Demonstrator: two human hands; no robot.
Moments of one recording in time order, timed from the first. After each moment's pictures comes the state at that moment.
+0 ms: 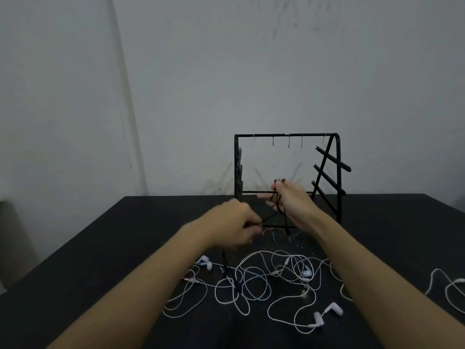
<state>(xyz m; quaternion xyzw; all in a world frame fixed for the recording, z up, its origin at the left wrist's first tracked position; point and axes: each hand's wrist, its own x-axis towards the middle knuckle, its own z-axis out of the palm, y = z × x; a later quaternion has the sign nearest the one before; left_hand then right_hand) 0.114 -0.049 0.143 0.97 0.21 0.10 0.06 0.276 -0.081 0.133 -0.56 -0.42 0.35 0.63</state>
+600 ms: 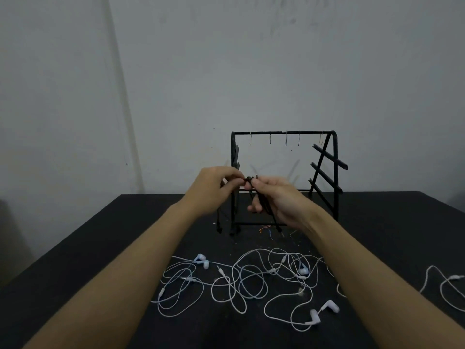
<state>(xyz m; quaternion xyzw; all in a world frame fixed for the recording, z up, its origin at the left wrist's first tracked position) 0.116 -0.005 0.154 0.88 0.23 0.40 0.13 0.257 -0.093 0.146 -0.42 -0.53 0.45 0.58</state>
